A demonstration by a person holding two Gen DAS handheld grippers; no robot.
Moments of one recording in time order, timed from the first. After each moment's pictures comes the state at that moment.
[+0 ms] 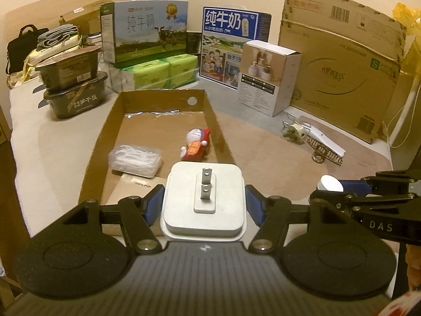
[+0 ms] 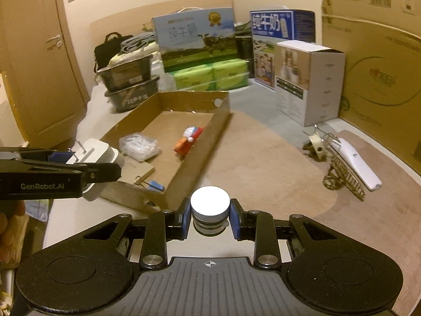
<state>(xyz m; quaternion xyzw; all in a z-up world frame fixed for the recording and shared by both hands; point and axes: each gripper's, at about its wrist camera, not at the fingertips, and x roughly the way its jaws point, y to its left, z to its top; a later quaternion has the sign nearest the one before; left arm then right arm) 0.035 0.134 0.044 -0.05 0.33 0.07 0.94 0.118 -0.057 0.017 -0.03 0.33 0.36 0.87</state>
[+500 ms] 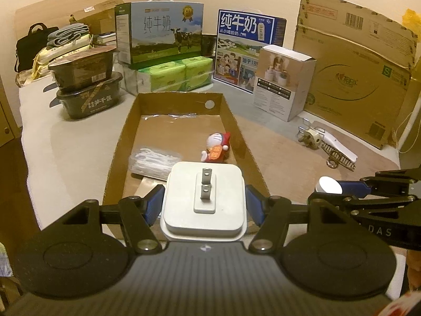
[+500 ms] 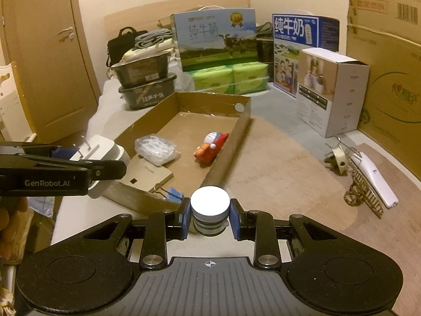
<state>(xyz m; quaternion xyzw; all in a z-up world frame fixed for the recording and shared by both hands) 0.033 0.160 0.049 -0.06 0.33 0.09 0.94 0.120 -0.023 0.021 -0.05 0.33 0.38 0.86</state>
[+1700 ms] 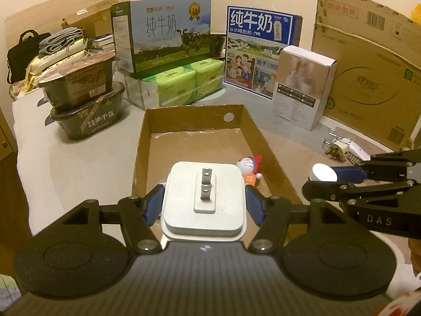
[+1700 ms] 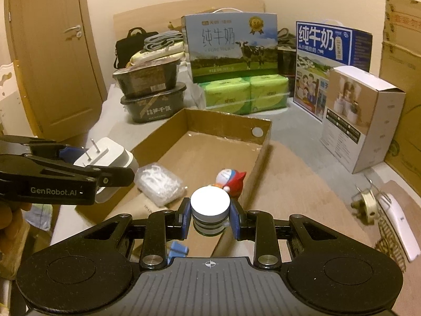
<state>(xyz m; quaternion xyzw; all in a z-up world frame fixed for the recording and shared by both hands) 0.104 0.219 0.051 -0.03 0.34 0.08 0.93 0.184 0.043 0.027 -0.06 0.32 0.41 0.85</state>
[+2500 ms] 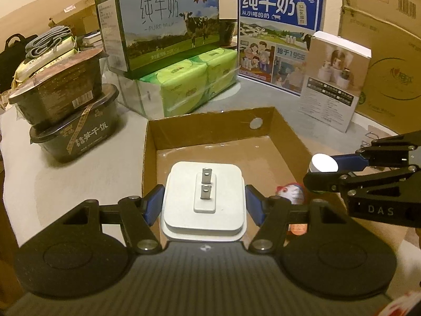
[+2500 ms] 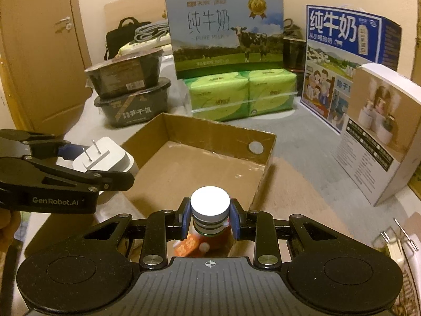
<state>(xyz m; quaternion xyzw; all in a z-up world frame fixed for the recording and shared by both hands) 0.203 0.272 0.017 0.00 0.37 0.08 0.93 0.282 0.105 -0.002 -0.08 0.33 0.41 0.85</state>
